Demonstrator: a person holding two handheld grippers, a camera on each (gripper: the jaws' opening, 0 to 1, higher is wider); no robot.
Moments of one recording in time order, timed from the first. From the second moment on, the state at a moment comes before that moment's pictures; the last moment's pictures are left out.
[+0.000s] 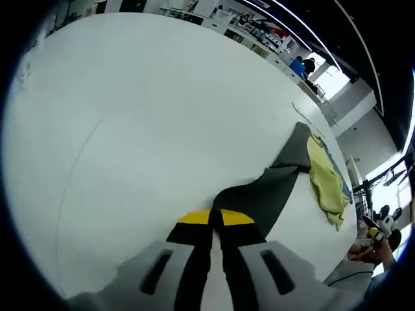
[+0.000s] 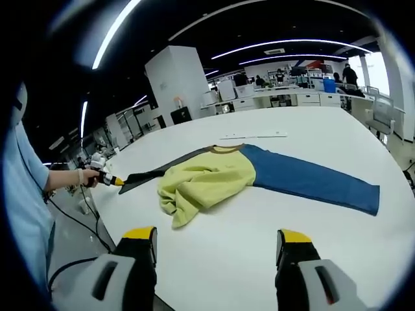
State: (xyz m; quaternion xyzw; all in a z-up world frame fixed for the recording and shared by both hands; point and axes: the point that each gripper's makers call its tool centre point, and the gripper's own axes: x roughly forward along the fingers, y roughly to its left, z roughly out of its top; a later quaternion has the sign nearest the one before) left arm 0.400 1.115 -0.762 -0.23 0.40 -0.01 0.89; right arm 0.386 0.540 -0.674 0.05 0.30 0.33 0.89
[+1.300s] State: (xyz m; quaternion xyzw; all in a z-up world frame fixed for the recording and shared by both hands) left arm 0.493 1.020 -0.745 -0.10 0.40 -0.13 0.90; right arm 0.377 0.528 -0.680 0.06 0.31 0.32 0.89
